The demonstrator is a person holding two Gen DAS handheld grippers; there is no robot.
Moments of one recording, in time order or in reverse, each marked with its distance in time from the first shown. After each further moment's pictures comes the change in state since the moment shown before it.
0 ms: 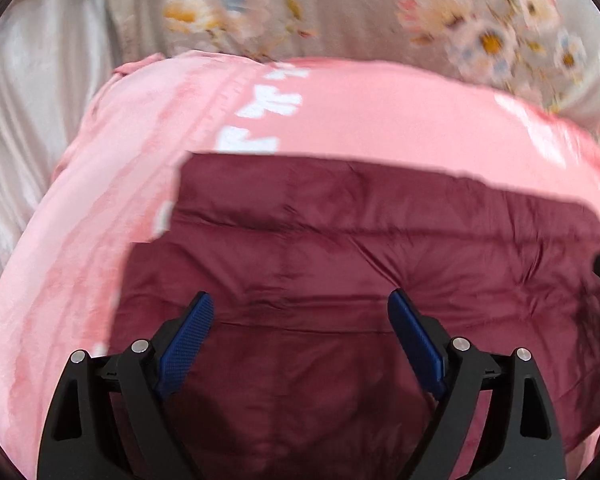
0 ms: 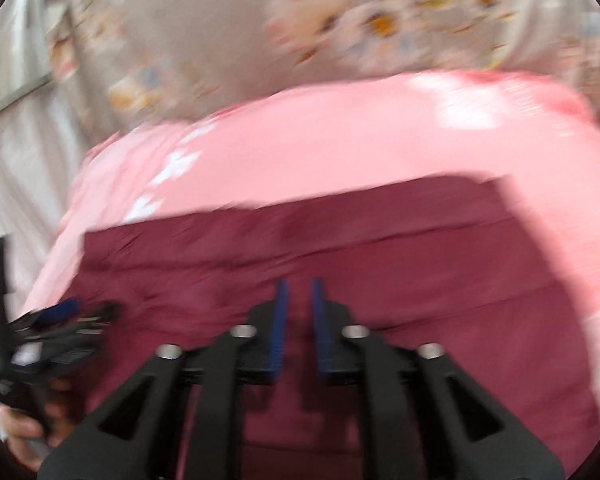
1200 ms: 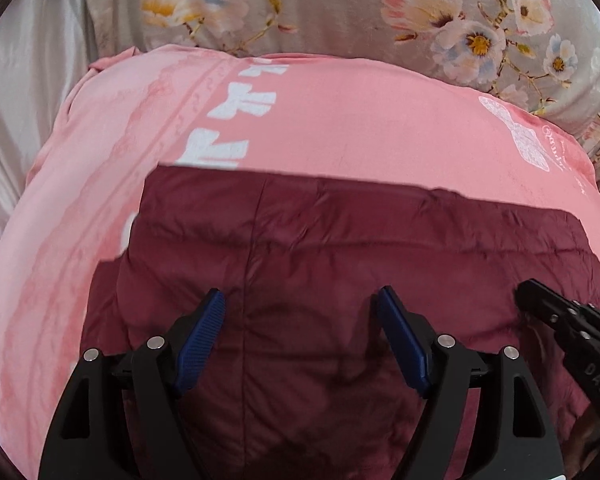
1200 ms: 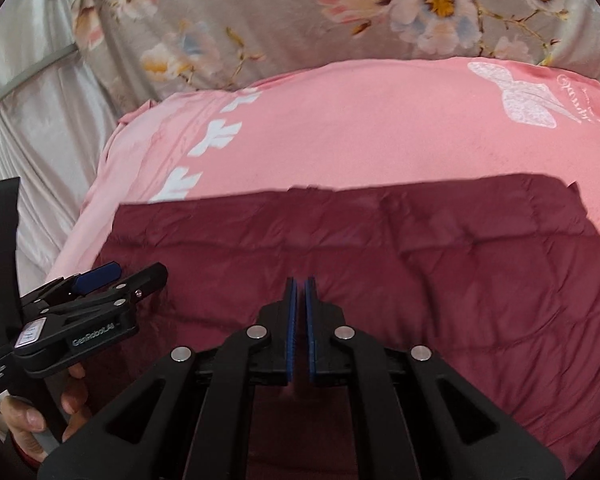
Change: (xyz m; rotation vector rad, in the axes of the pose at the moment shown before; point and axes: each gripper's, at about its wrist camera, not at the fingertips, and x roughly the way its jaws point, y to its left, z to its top) left arm 0.016 -0.017 0.009 0.012 0.037 -0.085; right arm 0.047 0.084 -0.013 -0.110 0.131 0.192
